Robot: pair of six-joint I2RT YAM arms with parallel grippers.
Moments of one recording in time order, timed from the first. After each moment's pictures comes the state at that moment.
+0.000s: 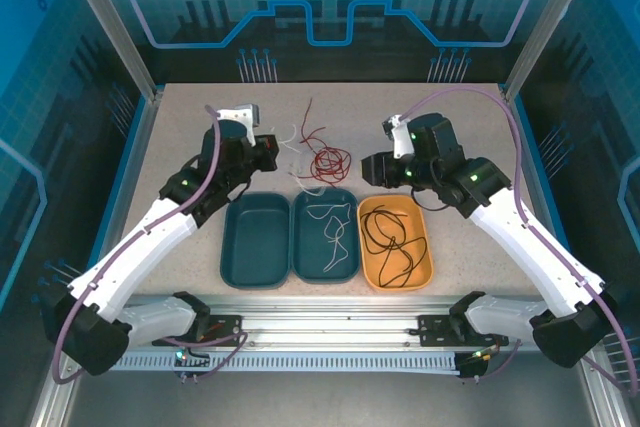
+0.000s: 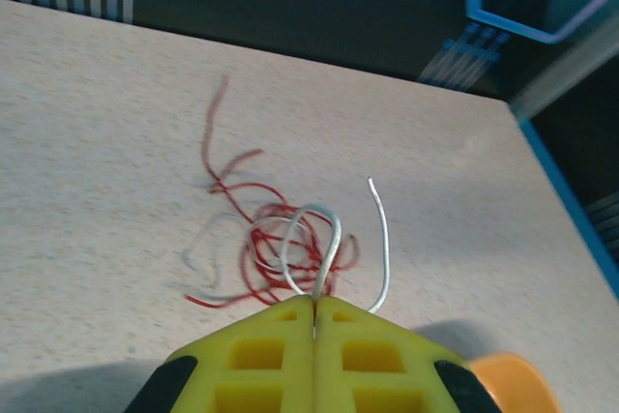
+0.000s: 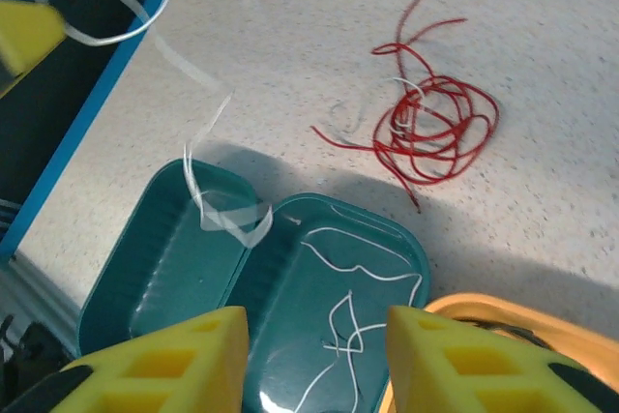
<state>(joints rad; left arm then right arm) -0.47 1.15 1.08 -0.38 -0.06 -0.53 0.56 1.18 1.27 -0.78 -0.14 0.36</state>
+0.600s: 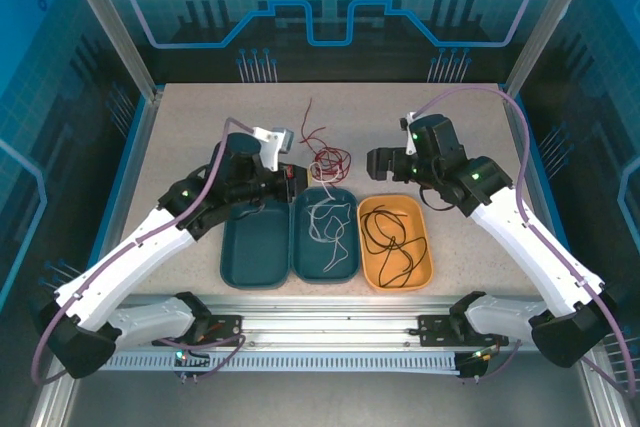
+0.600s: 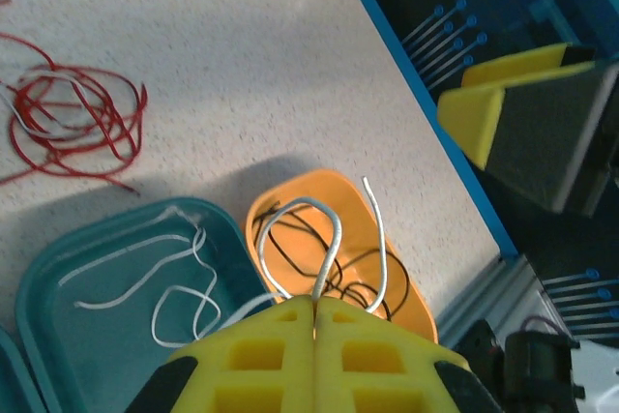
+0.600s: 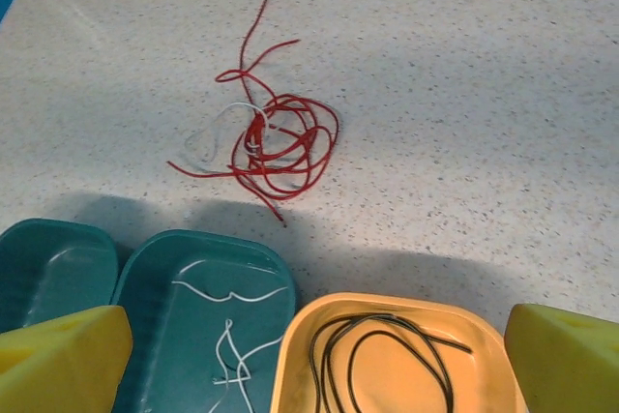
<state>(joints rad) -0.65 1.10 1.12 -0.54 0.23 -0.58 0.53 1.18 1.27 -0.83 0.12 0.42</state>
